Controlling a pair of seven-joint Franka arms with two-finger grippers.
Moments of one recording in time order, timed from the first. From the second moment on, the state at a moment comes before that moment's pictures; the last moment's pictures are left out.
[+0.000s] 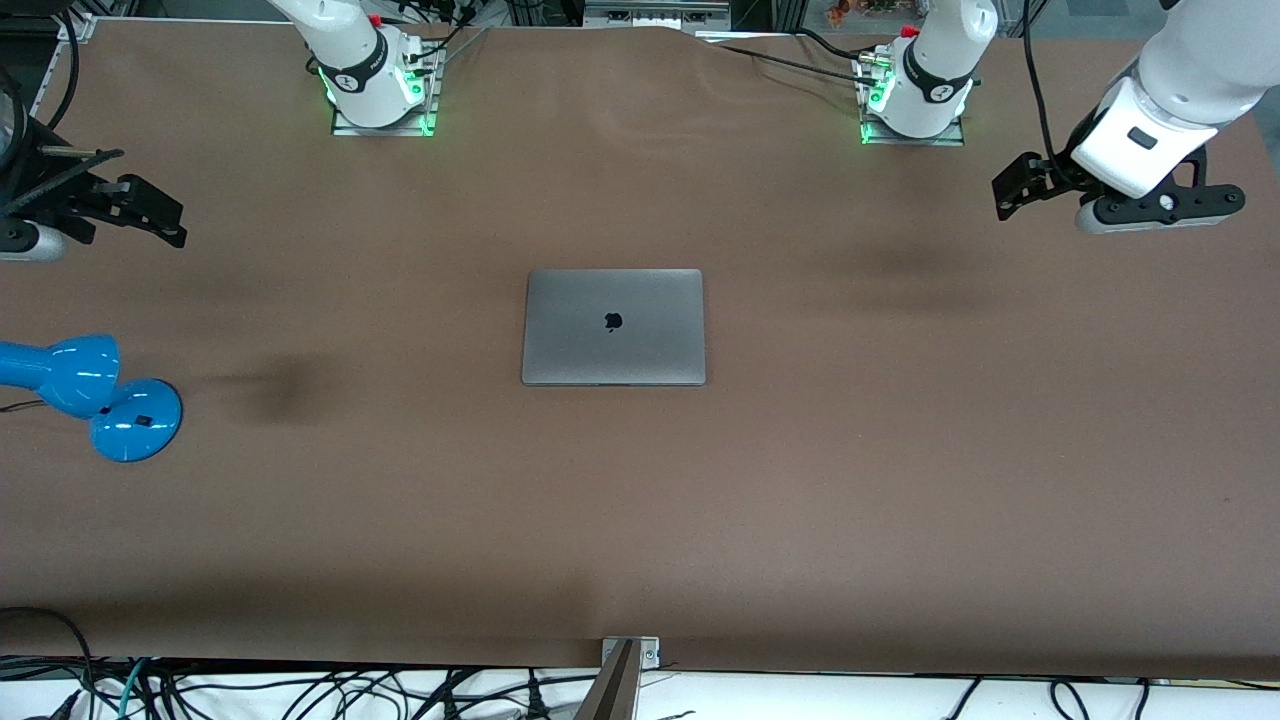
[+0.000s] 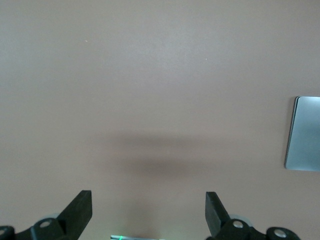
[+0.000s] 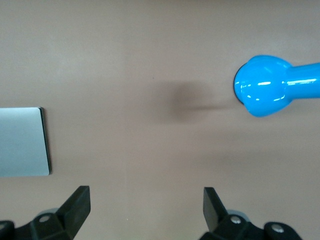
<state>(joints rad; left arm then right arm) -0.04 -0.18 -0.08 -1.88 0.01 1.63 -0.18 0.00 0.00 0.04 -1.60 -0.05 1.56 0.05</state>
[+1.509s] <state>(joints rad) -0.01 -0.14 -0.10 -1.78 0.05 1.56 0.00 0.02 -0.02 0.04 -1.62 -0.04 1.54 0.05</state>
